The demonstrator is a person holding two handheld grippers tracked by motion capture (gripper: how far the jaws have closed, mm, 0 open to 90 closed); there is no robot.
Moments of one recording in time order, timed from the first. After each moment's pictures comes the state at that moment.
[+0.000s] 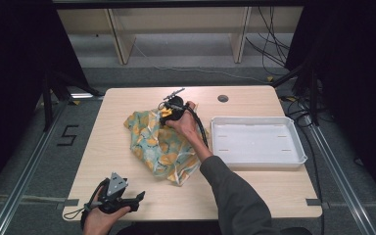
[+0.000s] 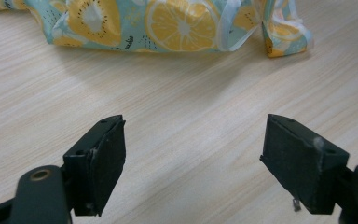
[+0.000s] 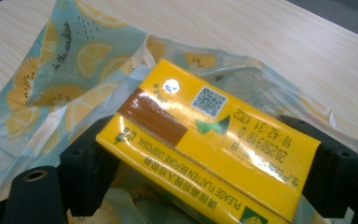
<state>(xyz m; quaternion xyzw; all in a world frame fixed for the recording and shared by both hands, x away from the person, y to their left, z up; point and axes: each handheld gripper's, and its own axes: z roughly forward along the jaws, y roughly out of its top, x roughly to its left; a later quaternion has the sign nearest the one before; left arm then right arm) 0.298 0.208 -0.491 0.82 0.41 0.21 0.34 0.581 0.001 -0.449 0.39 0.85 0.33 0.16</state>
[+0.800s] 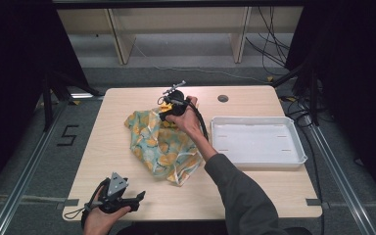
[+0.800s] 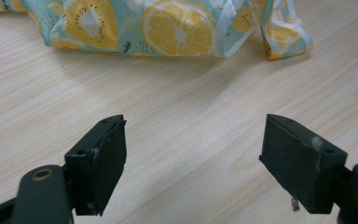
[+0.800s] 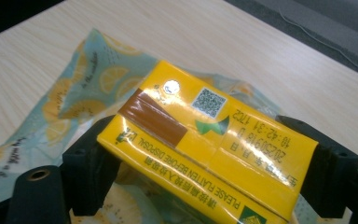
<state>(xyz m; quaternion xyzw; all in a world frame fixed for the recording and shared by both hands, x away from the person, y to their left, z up) 0.298 0.205 -0.494 0.81 0.42 0.21 0.36 0.569 -0.003 -0.411 0.38 0.84 0.34 0.17</state>
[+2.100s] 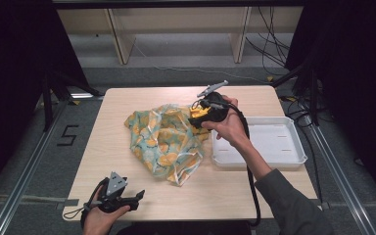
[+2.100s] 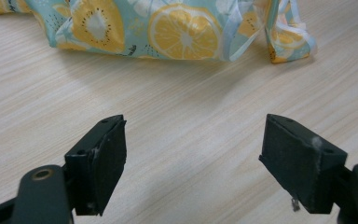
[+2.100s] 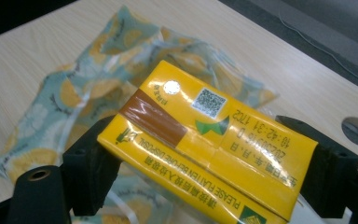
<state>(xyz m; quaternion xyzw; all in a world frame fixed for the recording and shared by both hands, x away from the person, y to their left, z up) 0.300 0.209 -0.493 0.81 0.41 0.21 0.35 0.493 -0.110 -0.352 0.35 0.85 0.35 0.16</state>
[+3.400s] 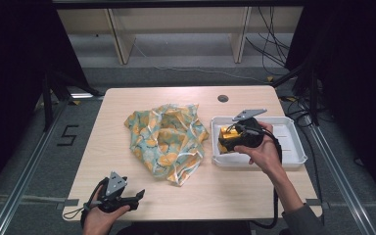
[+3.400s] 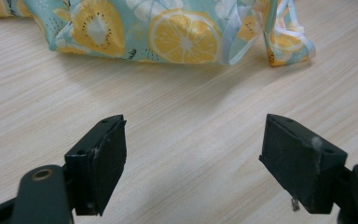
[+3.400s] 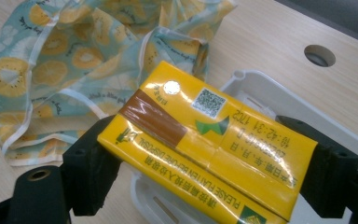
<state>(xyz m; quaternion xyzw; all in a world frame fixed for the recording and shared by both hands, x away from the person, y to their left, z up) 0.300 0.210 -0.493 0.81 0.41 0.22 0.36 0.439 -0.199 -0.389 0.38 0.84 0.34 0.17</state>
